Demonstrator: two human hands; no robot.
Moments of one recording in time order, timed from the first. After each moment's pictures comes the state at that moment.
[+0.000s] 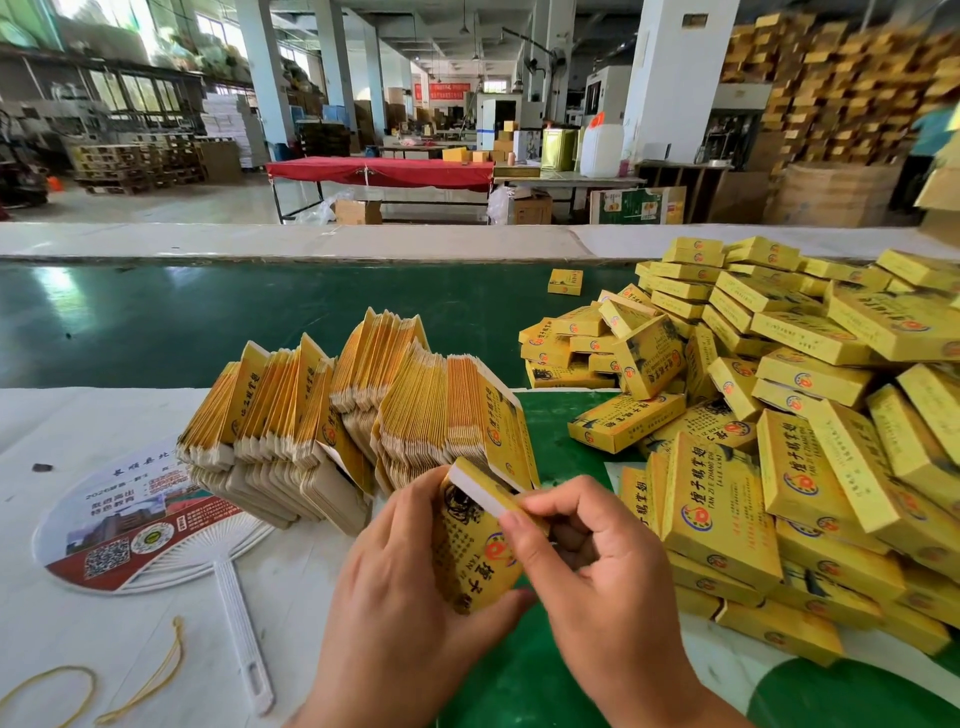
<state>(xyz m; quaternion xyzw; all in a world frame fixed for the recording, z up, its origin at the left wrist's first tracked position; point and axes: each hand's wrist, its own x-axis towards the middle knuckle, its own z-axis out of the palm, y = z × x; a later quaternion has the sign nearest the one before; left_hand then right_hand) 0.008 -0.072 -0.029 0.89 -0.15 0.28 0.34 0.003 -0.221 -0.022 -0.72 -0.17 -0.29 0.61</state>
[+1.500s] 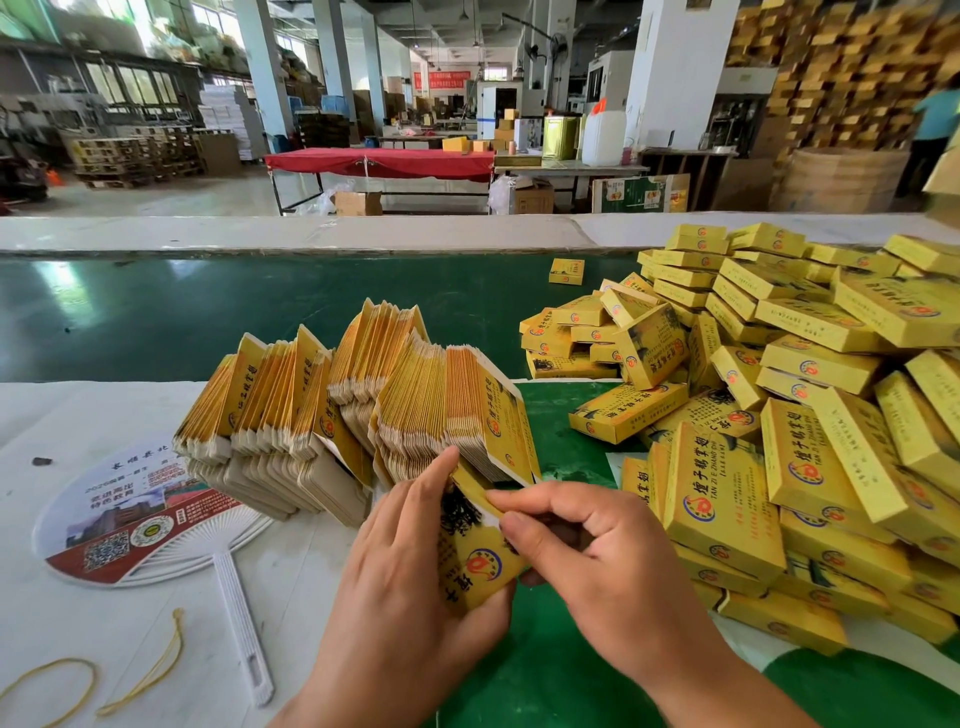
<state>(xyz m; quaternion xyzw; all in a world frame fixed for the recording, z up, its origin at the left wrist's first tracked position) 0.002 -0.071 -0.022 0.89 -0.18 0.25 0.33 0.009 -0.241 -0.015 -0.77 -0.17 -0.12 0.60</state>
